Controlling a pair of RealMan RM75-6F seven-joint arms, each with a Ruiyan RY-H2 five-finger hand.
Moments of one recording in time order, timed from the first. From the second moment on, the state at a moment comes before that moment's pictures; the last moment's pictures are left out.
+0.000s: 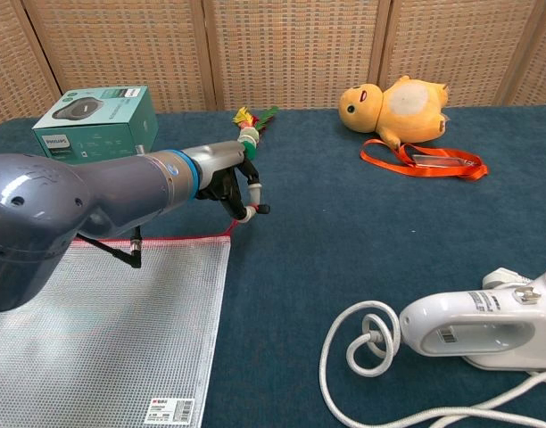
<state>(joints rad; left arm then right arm) -1.07 -1.84 -0.35 -1.32 0.43 0.94 0.63 0.08 -1.09 0.12 -1.60 -1.45 1.50 -0.06</state>
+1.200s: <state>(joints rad) -0.93 -1.50 -0.40 -1.74 0.91 0.97 0.22 0.79 -0.96 0.34 -1.74 -0.90 0.42 0.46</state>
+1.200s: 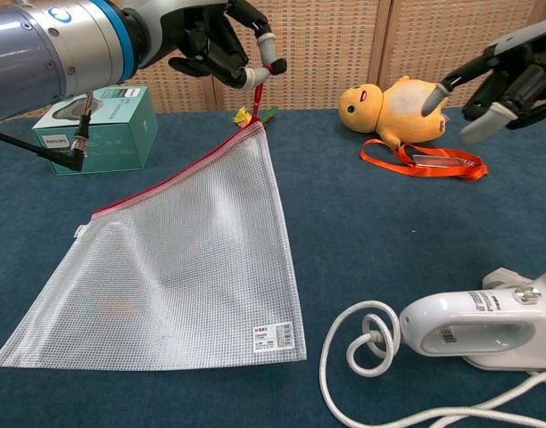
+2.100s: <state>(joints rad) -1.03 -1.67 -0.42 -1.58 0.91 1.00 0.21 1.13 -1.20 0.19 -1.73 -0.29 0.62 0.33</state>
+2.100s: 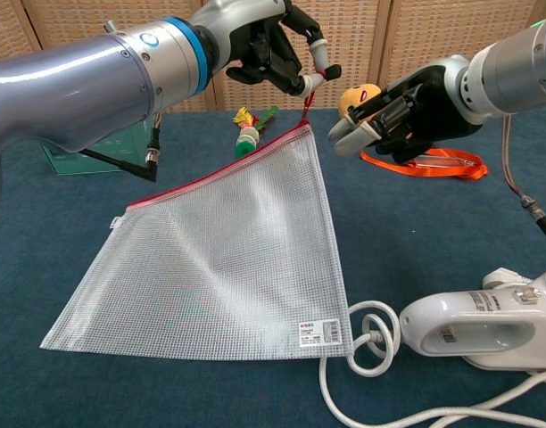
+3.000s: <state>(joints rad) -1.04 -1.70 -0.42 -1.55 0.94 1.02 0.16 1.17 -1.34 0.30 -1.70 -0.06 0.79 0.15</state>
